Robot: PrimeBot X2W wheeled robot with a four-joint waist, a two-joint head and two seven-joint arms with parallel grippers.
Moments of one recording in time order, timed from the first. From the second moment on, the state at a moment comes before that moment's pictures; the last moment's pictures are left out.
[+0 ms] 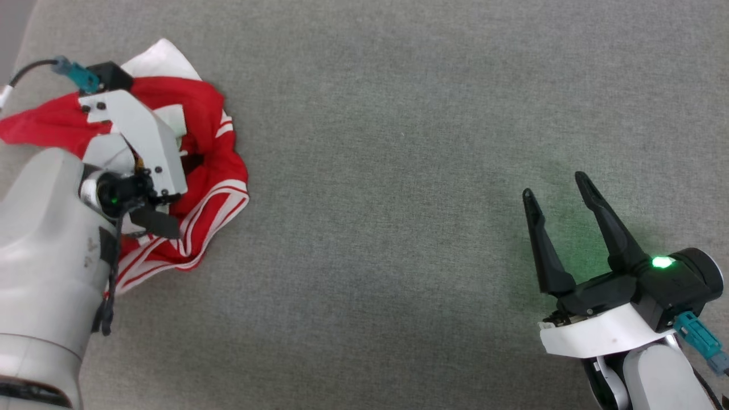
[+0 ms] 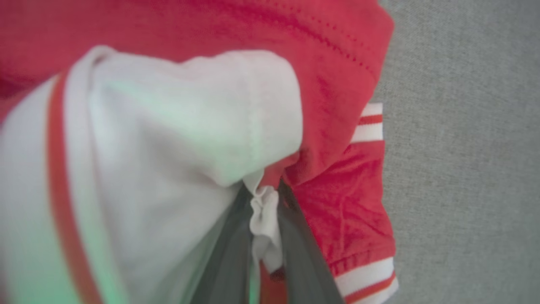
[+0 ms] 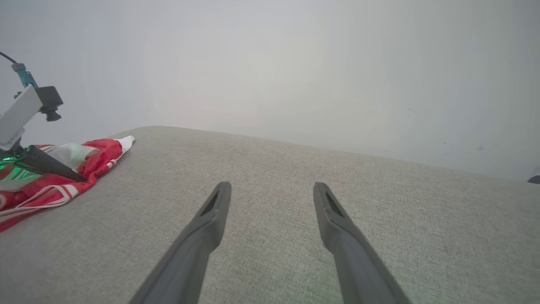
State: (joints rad) left arm -1.04 0.41 -0.47 0.96 -0.94 -0.13 0.66; right arm -0.23 -0.12 0.18 -0.03 0.12 0.13 -0.26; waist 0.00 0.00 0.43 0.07
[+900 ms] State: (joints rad) left arm -1.06 0.46 -0.79 0.65 -1.06 -0.13 0.37; right arm -0.12 -0.07 0.04 -0.02 0.13 0.13 -0.26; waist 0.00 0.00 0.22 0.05
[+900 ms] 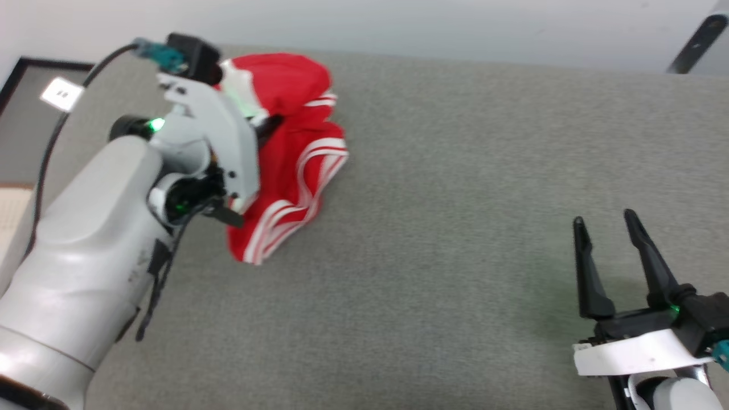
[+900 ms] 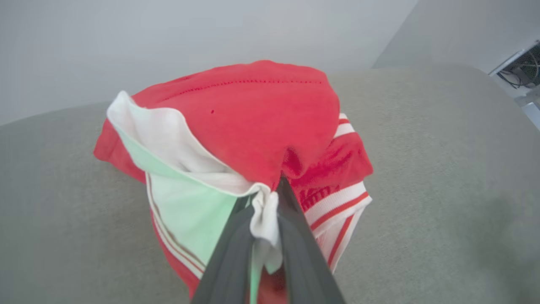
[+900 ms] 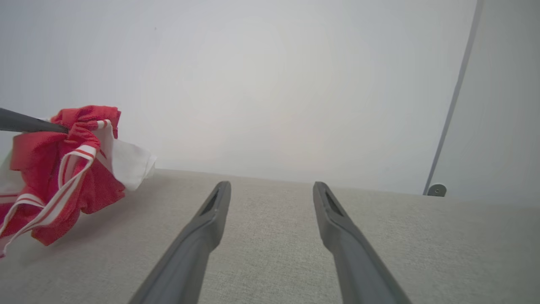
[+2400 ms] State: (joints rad) left arm -1.12 0.37 -1.26 0.67 -1.16 -0.14 0.53; right arm -0.15 -0.05 0.00 -0.04 0.34 0.13 -0.26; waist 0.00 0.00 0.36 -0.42
